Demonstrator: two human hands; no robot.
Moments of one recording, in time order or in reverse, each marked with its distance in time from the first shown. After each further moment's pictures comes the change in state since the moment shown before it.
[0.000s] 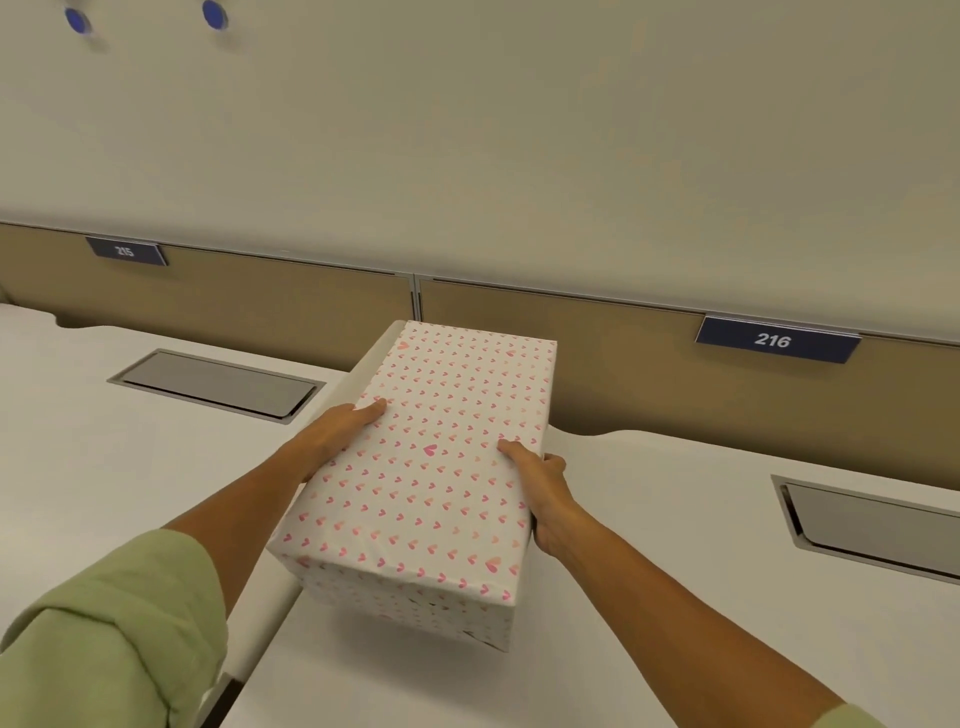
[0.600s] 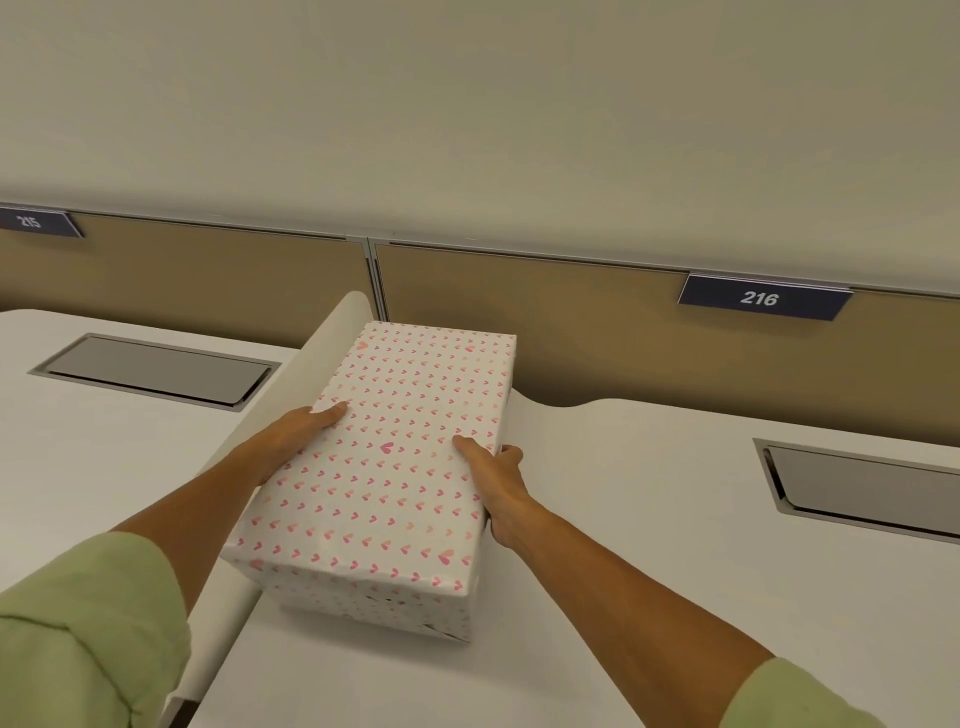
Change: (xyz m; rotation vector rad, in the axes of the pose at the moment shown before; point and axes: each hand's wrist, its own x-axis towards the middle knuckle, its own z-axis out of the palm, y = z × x) left_hand 0.062 -0.028 0.007 0.094 0.017 -0.131; right_hand 0.041 0.025 0.012 -0.059 0.010 0.067
